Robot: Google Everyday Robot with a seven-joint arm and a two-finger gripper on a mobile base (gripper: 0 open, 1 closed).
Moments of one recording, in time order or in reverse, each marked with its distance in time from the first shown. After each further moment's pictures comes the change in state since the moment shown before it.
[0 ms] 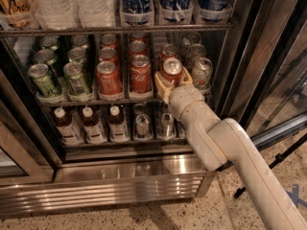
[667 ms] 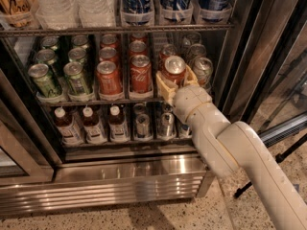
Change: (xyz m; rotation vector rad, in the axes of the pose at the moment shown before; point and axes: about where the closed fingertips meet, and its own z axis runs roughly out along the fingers) arm -0.031 0.010 -0.027 -0.025 -0.025 -0.047
